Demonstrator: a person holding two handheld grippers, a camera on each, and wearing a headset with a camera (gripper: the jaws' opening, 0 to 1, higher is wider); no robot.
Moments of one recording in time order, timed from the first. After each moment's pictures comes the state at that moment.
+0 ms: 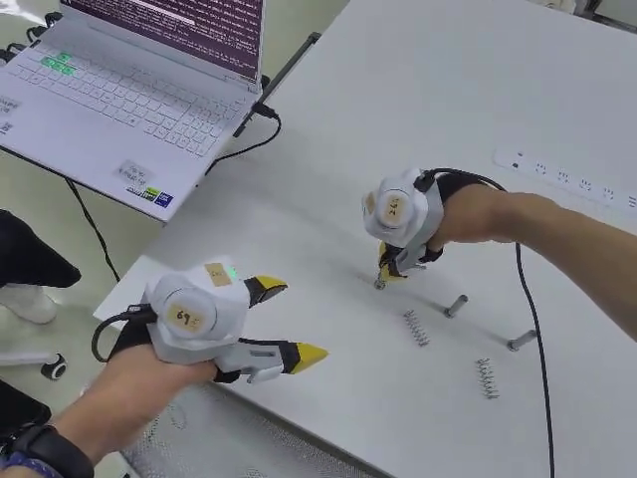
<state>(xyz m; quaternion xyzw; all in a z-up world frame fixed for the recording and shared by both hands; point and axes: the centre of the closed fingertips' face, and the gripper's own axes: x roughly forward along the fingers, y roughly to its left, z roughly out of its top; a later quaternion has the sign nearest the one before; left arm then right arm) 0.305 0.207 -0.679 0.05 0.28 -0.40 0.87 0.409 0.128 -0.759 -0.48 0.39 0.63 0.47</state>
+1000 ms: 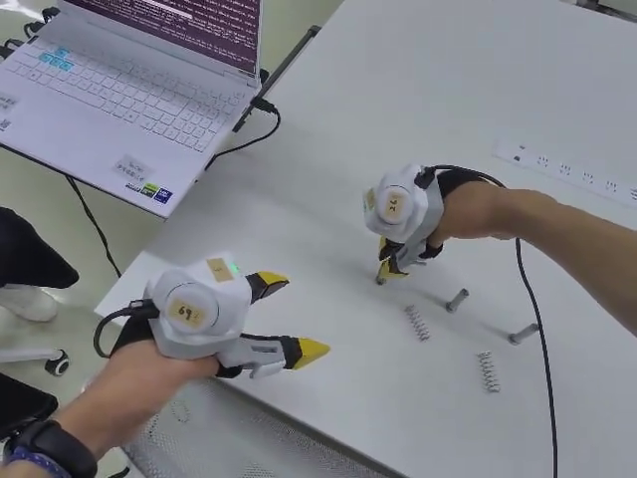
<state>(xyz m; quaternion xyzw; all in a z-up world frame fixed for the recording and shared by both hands) 0.306 0.204 -0.679 0.05 0.28 -0.40 0.87 0.412 0.127 -0.757 -0.48 0.39 0.63 0.48</state>
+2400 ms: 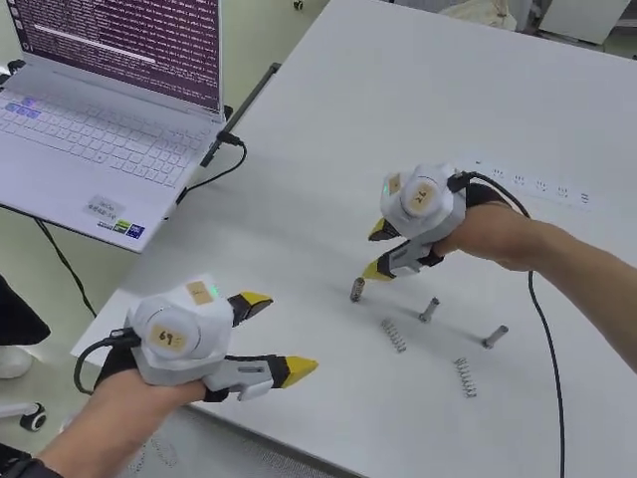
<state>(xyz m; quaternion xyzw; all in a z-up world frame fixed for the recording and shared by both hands) 0.305 0.194 -0.666 0.05 0.27 -0.41 0.87 0.429 0.117 -0.698 -0.35 0.33 0.56 0.67</state>
